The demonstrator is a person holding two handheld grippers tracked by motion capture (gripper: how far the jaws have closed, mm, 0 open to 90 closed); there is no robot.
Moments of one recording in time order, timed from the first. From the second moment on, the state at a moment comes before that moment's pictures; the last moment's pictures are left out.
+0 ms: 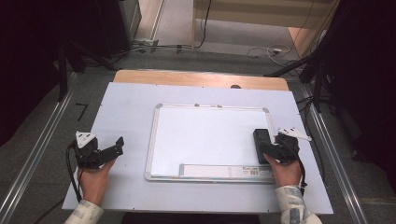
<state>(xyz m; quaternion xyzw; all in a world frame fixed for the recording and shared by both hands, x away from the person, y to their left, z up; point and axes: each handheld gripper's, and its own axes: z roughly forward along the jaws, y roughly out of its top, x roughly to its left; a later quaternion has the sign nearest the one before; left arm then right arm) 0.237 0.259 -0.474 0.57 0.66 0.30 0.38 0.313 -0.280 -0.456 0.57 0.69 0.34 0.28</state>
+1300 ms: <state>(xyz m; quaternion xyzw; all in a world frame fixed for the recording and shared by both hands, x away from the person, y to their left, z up) 0.235 0.268 -0.474 0.56 0.67 0.31 0.38 0.270 -0.361 -0.444 0.59 0.66 0.37 0.29</state>
